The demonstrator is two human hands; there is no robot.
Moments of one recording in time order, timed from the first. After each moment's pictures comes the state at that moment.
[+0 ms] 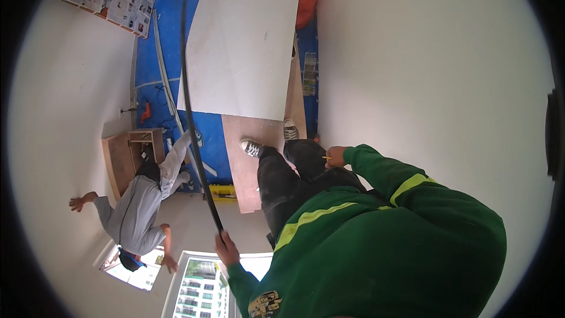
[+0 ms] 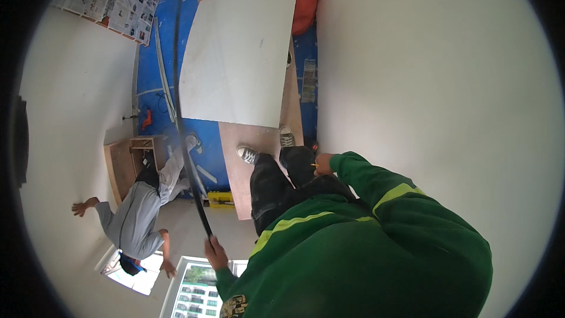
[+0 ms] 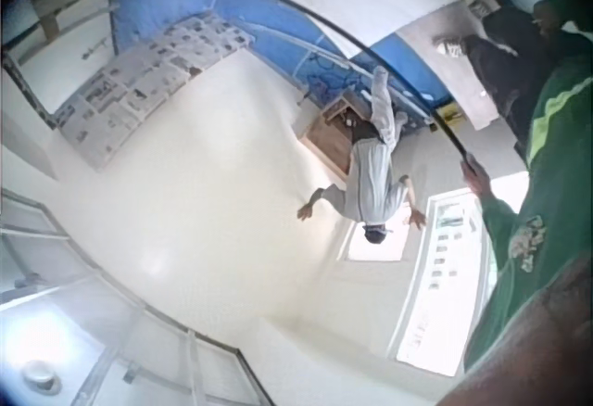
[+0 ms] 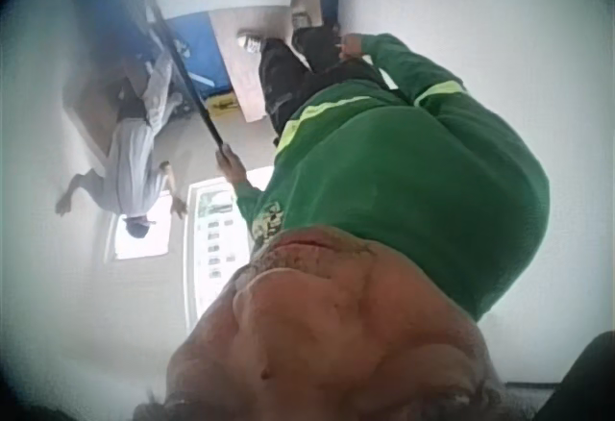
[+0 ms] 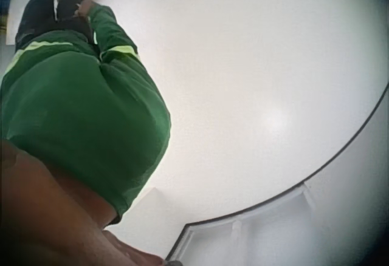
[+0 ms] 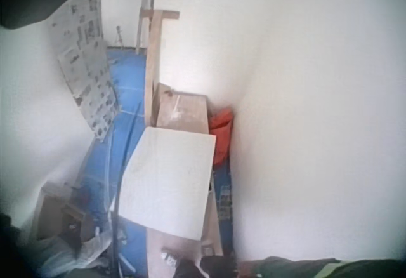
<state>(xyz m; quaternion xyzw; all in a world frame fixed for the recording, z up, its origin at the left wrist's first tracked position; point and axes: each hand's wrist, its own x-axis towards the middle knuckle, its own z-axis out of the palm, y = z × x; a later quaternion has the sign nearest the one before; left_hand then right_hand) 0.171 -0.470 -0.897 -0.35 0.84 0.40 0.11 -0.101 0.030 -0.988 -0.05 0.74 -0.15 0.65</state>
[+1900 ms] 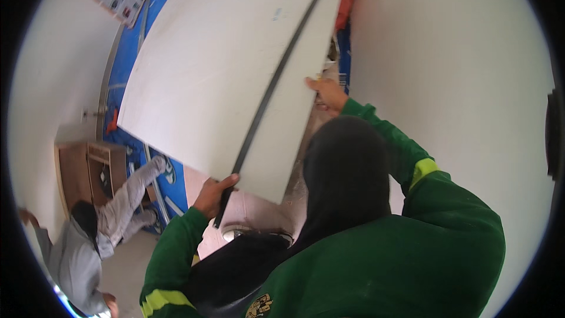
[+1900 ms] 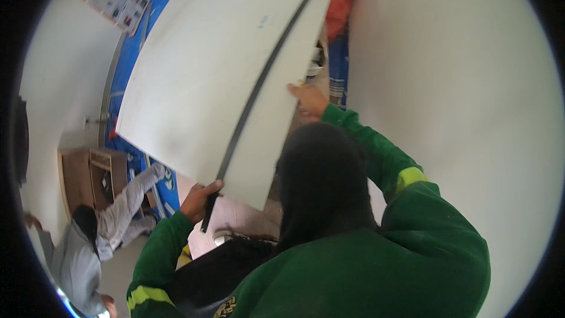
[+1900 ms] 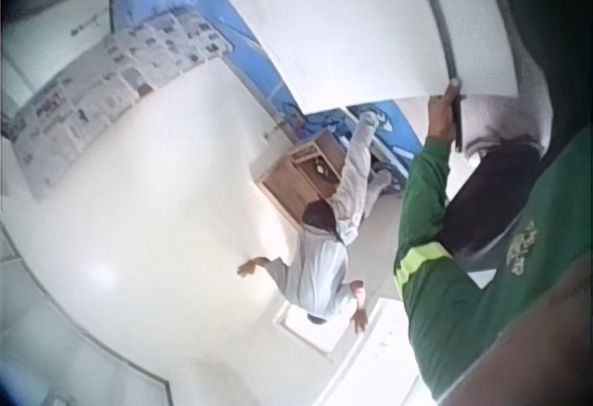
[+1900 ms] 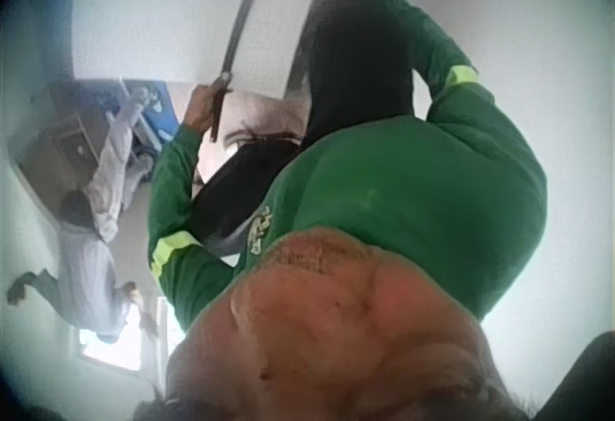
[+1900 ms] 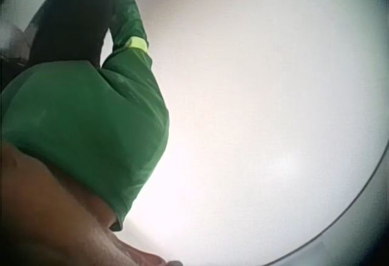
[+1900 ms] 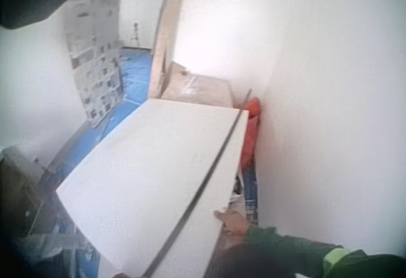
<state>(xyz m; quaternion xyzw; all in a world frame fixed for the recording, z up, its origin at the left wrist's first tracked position) -0.175 -0.388 -1.496 -0.31 0.53 0.68 0.40 -0.401 0.003 -1.502 0.22 0.67 -0.64 0.30</state>
